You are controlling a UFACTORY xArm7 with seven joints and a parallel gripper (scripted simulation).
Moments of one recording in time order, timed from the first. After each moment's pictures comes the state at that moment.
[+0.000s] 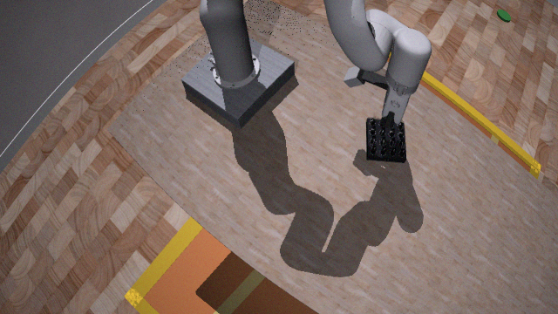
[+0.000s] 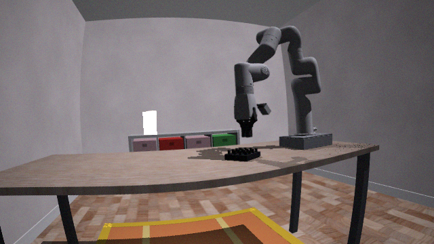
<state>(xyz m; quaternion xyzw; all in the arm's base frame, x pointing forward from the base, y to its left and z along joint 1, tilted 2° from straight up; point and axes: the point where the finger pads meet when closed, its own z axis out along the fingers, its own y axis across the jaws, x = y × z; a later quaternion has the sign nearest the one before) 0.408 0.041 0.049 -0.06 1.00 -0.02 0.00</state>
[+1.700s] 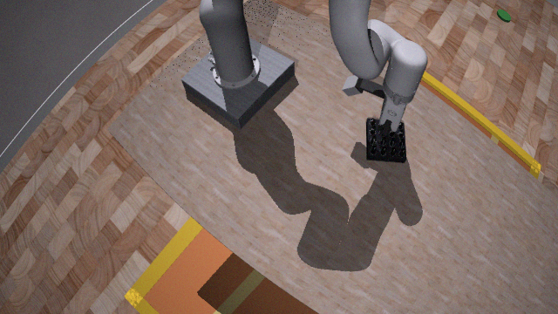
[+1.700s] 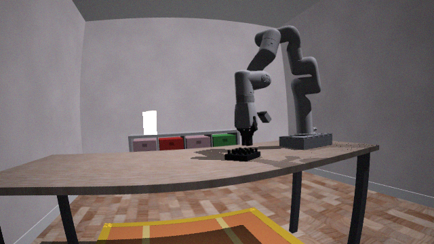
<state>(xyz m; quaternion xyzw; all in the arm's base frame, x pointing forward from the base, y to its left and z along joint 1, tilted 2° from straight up) 0.408 0.039 0.015 -0.06 1.00 -0.02 0.00</state>
